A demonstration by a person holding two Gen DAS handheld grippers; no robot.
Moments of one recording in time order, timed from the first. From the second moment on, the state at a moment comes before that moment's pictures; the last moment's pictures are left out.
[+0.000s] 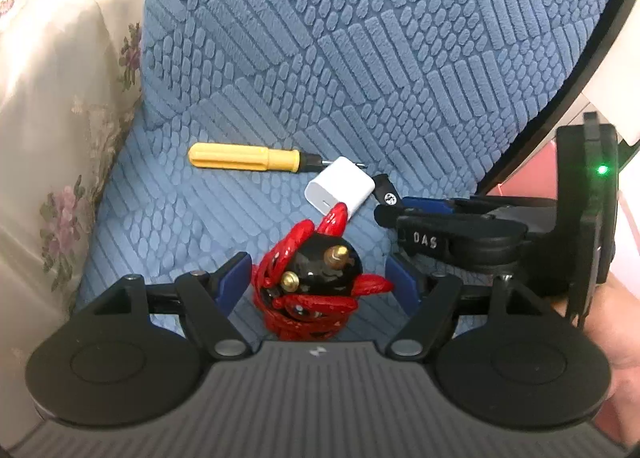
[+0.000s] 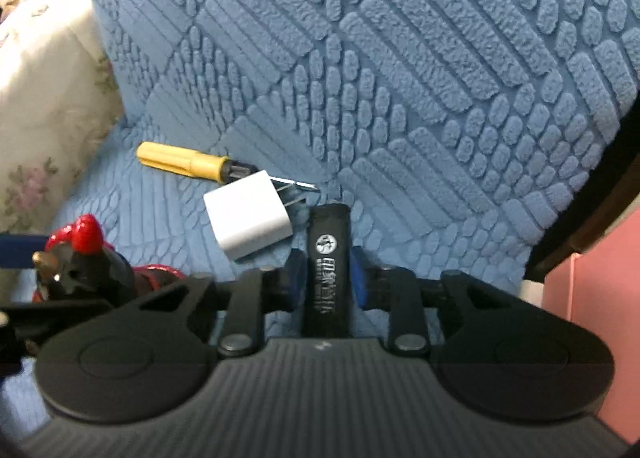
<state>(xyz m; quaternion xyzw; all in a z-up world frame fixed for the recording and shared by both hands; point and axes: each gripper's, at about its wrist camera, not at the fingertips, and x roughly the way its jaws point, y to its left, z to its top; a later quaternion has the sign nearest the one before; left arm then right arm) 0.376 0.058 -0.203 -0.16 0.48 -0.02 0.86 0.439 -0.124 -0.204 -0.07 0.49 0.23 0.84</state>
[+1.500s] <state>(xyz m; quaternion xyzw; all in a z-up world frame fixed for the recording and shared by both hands) 0.379 0.046 -0.209 -0.15 0.48 0.01 0.87 0.426 -0.147 -0.193 -0.06 0.50 0.20 0.84</state>
